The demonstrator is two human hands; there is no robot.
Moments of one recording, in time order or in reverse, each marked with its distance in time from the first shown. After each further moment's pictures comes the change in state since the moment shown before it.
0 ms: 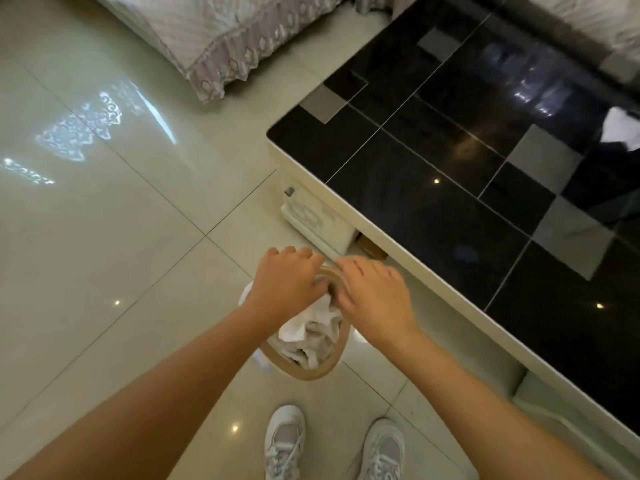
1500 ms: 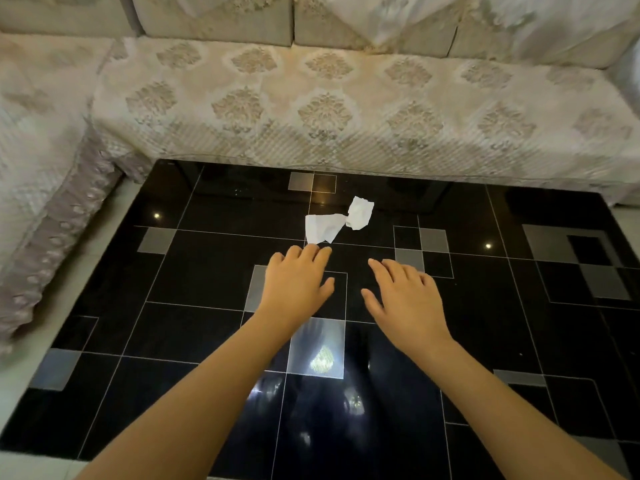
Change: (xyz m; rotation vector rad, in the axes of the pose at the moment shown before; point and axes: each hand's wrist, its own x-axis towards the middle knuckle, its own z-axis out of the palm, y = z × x) left_hand 0.322 0.428 -0.188 0.095 0.094 0.479; right_hand -0.069 0.419 -0.281 -0.091 0.211 0.656
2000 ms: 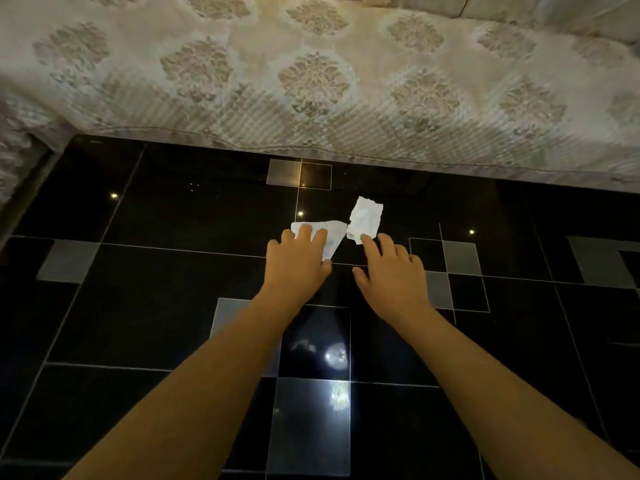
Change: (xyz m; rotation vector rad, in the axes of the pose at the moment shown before) left_hand 0.170 -0.045 0.143 -0.029 -0.115 -0.051; right_hand 0.187 0.018 0.117 -0.012 -0.115 0.107
